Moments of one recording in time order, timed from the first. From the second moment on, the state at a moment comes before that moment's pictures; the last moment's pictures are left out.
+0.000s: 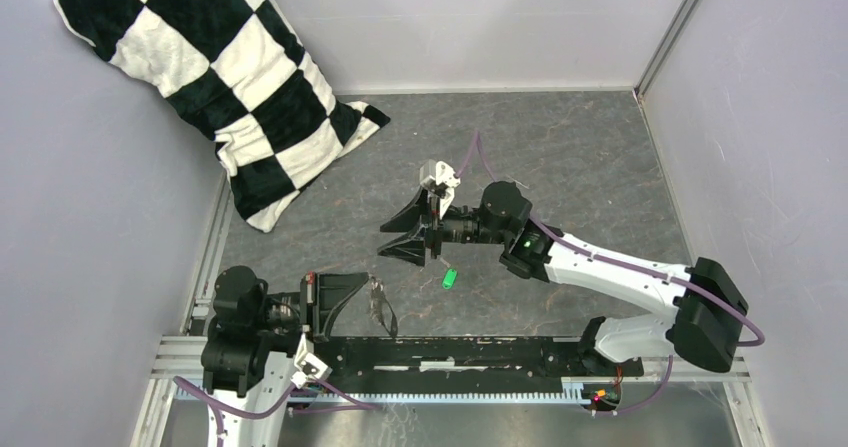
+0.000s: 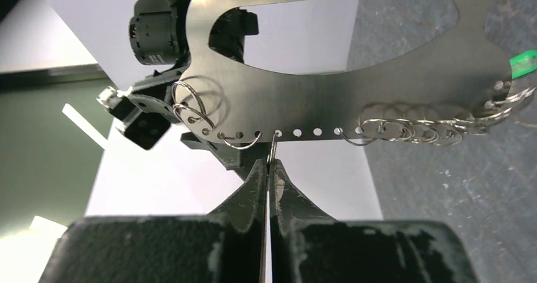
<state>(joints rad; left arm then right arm) -0.08 0.08 0.56 -0.70 1.36 1.91 1.00 1.31 0.89 0.52 -0.55 0.31</state>
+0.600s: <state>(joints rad) -0.08 0.46 0.77 -1.08 1.24 1.79 1.05 1.18 0.98 0.27 -0.46 -0.04</state>
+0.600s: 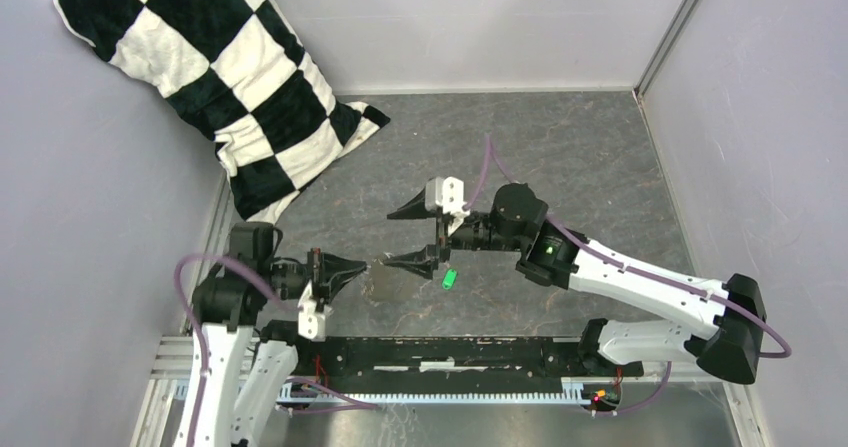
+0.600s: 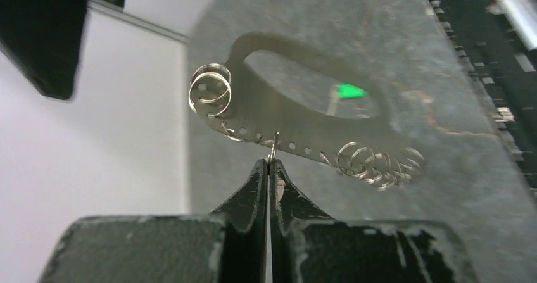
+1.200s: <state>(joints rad) -0.08 0.62 0.89 -1.33 1.12 1.74 1.16 1.25 0.96 0.26 -0.42 -0.20</state>
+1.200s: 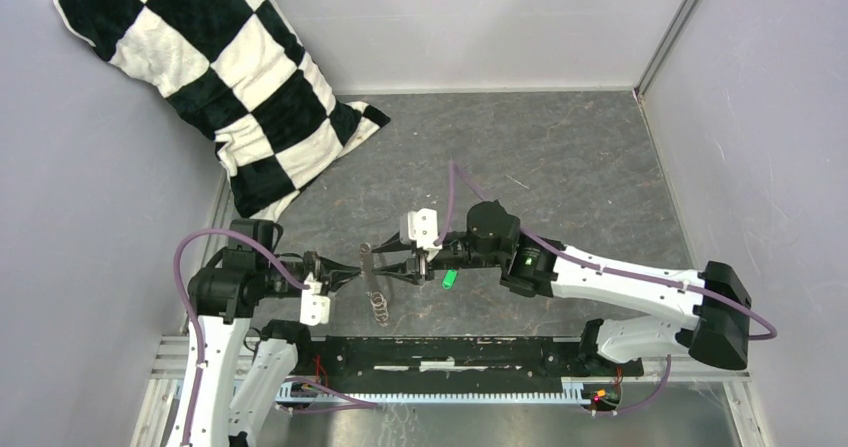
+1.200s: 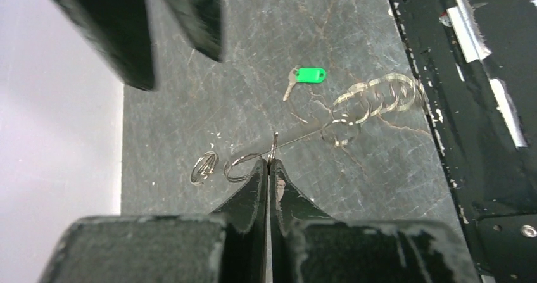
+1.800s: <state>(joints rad) -0.08 0.60 0.89 -1.24 1.11 1.59 1.28 1.38 0.98 0.21 -0.30 -0.30</state>
